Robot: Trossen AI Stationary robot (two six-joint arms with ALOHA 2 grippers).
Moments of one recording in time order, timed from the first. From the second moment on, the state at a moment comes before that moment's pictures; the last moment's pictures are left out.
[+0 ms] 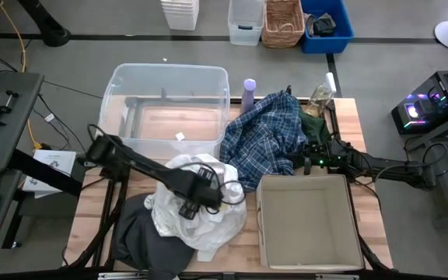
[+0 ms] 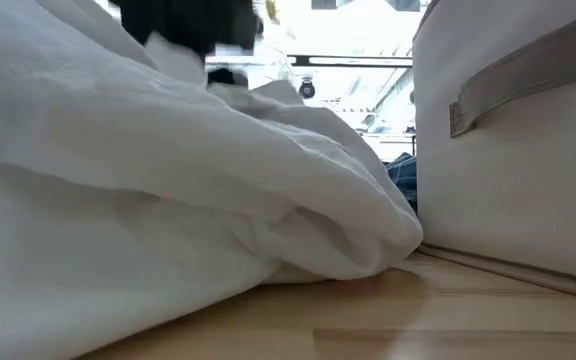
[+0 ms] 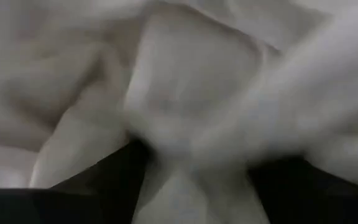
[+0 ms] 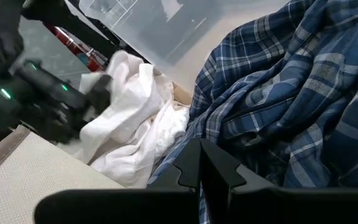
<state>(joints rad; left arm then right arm) -0.34 1.90 1.42 -1.02 -0.19 0.11 -0.21 0.20 0.02 0.00 -0.05 0.71</state>
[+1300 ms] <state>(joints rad) 0.13 1.14 1.83 -0.16 -1.01 1.13 -0.21 0.20 0.02 0.00 -0.05 0.71</state>
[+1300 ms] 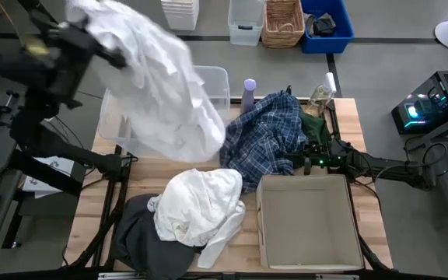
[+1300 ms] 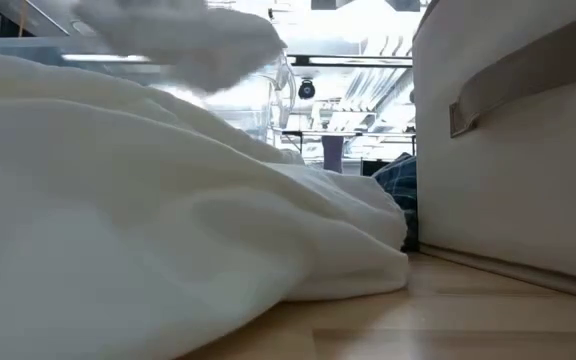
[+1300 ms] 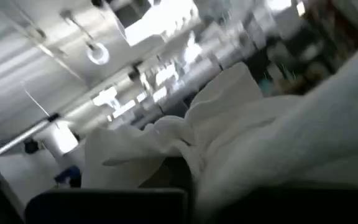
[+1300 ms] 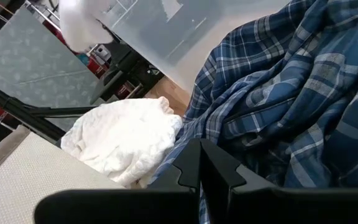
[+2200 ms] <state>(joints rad) 0.27 1.23 1.58 -0.94 -0.23 -0.03 -0.21 0.20 0.02 0.00 -0.05 0.71</state>
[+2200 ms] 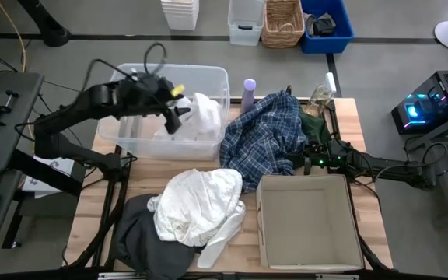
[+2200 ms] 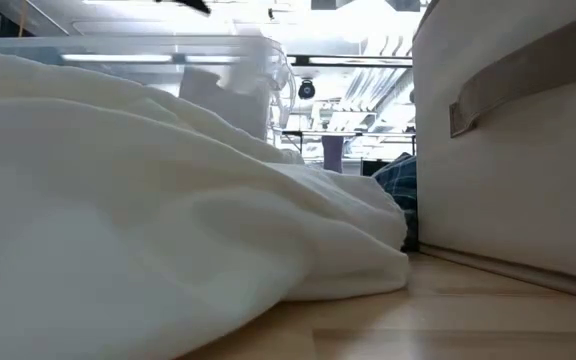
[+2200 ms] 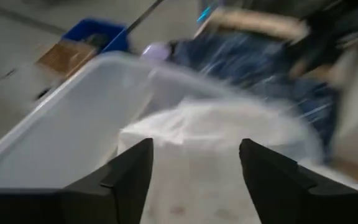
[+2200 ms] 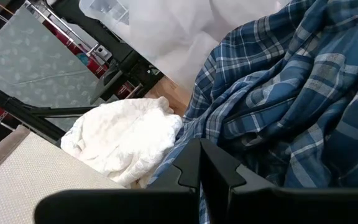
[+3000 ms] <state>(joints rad) 0.01 0.95 1.35 -0.38 0.18 -0.27 -0.21 0.20 0.02 0.00 -0.05 0.71</state>
